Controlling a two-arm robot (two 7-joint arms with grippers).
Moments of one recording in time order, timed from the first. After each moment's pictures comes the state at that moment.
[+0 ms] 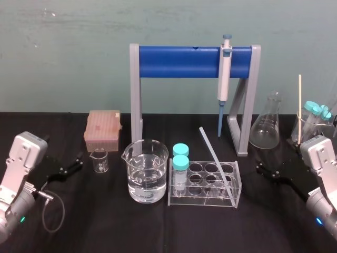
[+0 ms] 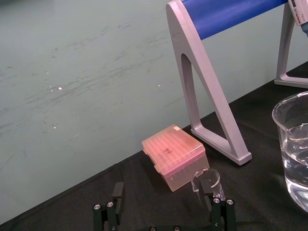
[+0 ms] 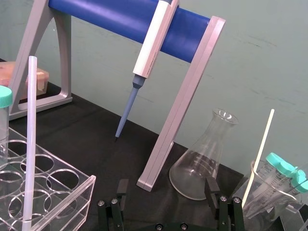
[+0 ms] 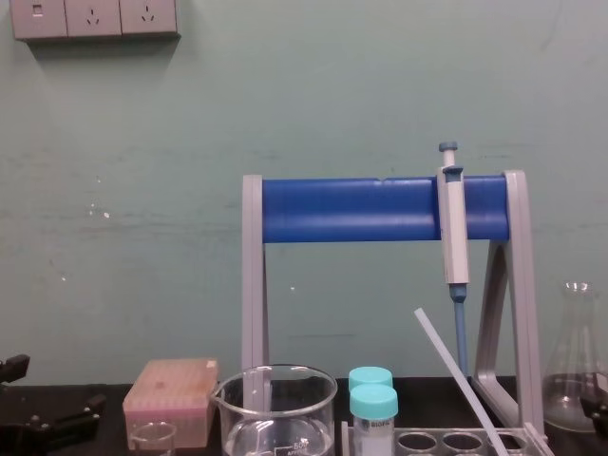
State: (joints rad) left arm -0.20 0.60 0.45 -1.41 -0.25 -0.12 0.03; right arm 0.20 0.60 -0.45 -1.41 0.25 -0.12 -0.03
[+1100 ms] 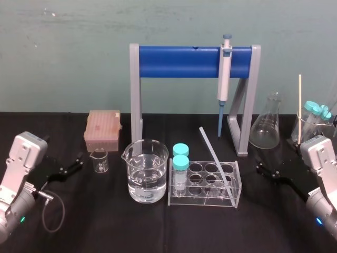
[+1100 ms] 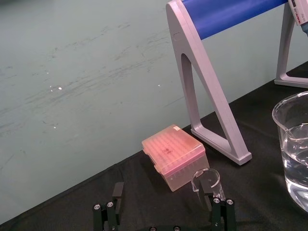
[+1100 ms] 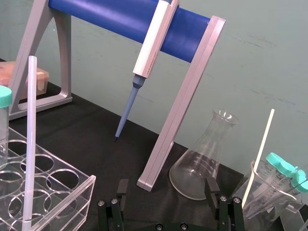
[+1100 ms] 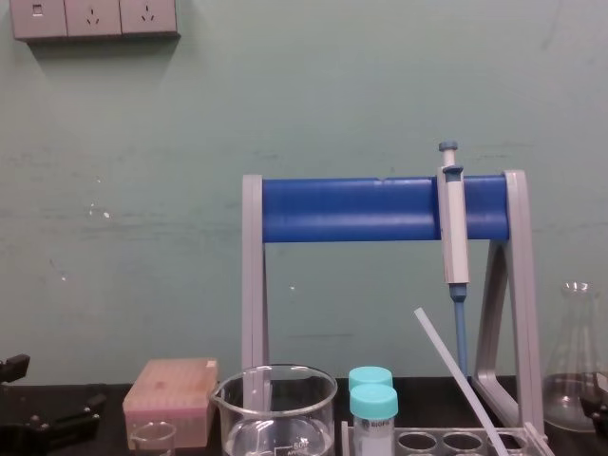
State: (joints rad) left arm -0.20 0.60 0.45 -1.41 -0.25 -0.12 0.03; right arm 0.20 0.60 -0.45 -1.41 0.25 -0.12 -0.03
